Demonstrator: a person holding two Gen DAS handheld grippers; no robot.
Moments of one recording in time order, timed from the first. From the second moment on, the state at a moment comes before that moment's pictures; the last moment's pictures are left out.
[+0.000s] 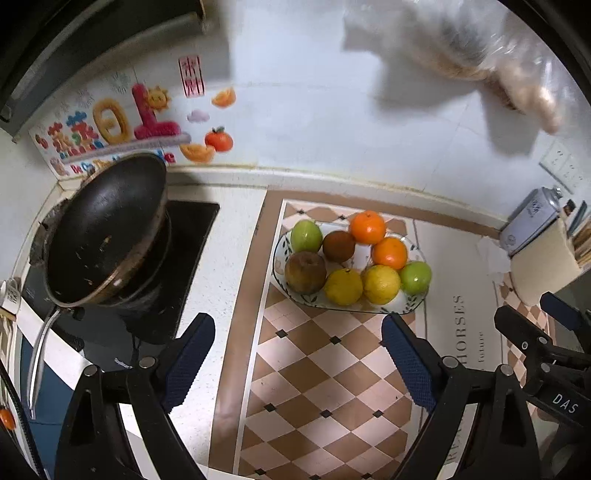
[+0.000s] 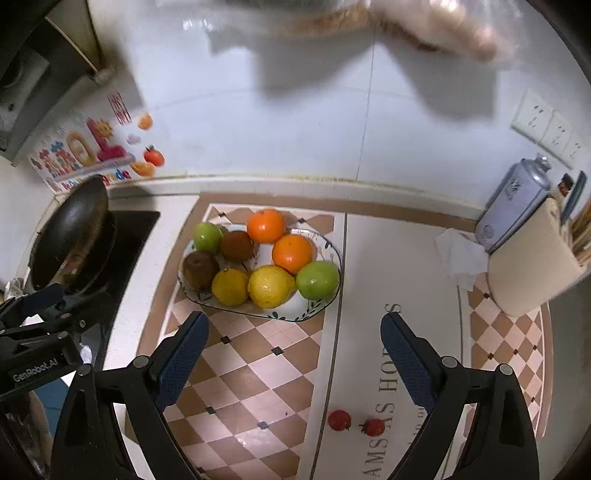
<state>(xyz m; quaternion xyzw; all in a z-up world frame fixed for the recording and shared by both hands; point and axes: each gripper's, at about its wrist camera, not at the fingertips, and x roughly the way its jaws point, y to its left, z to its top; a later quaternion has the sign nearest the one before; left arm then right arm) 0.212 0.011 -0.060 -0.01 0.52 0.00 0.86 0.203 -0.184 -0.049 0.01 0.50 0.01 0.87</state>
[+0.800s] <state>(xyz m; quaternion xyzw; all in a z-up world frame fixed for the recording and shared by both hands) 0.166 -0.006 -0.003 0.01 0.46 -0.03 0.89 0.131 -0.203 0.032 0.06 0.43 0.00 0.90</state>
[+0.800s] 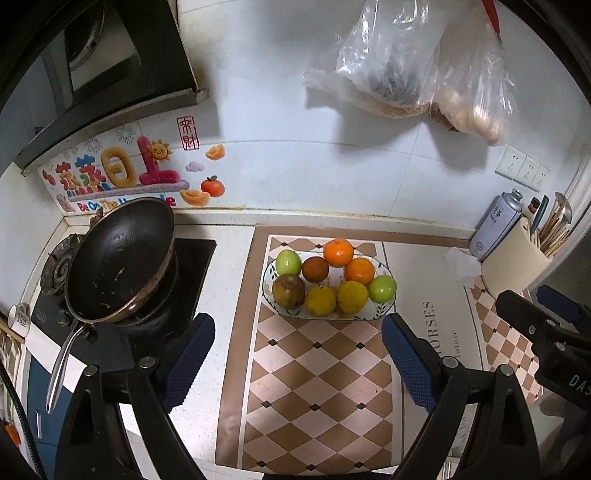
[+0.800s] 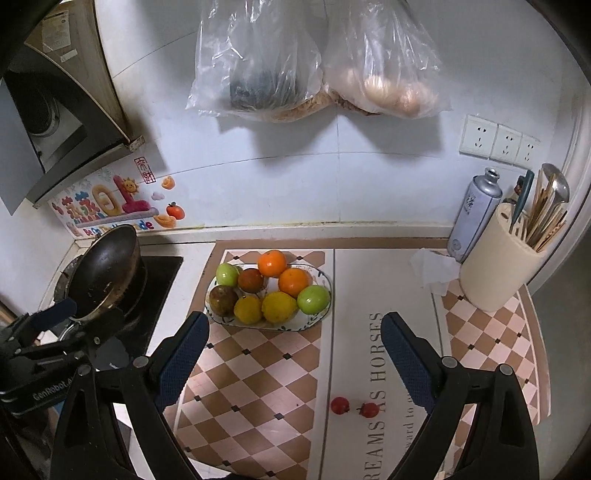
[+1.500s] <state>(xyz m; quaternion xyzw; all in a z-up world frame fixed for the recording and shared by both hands) 0.226 -0.112 -0.189 0.13 0.62 -0.05 0.77 0.156 -0.350 -0.242 0.22 0.65 -0.06 0.72</state>
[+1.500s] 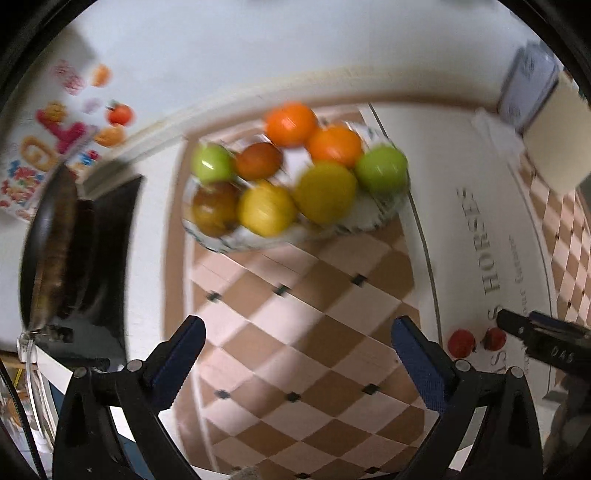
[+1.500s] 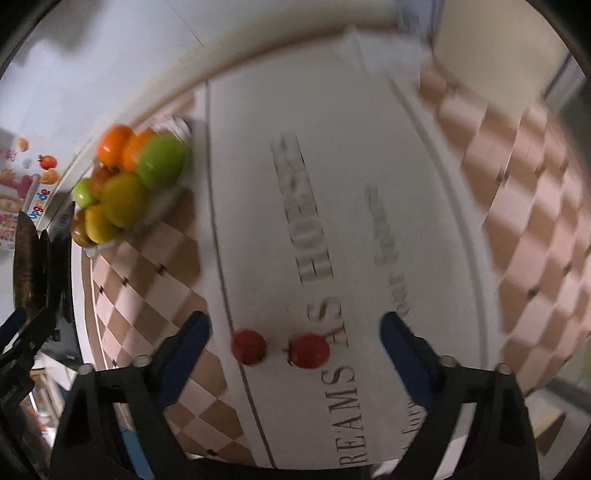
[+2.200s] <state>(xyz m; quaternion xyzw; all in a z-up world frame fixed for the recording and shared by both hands) 0.207 -0.186 -0.258 0.08 0.72 -0.15 0.67 0.127 -0.376 -0.261 0.29 0.62 -0.05 0.73</state>
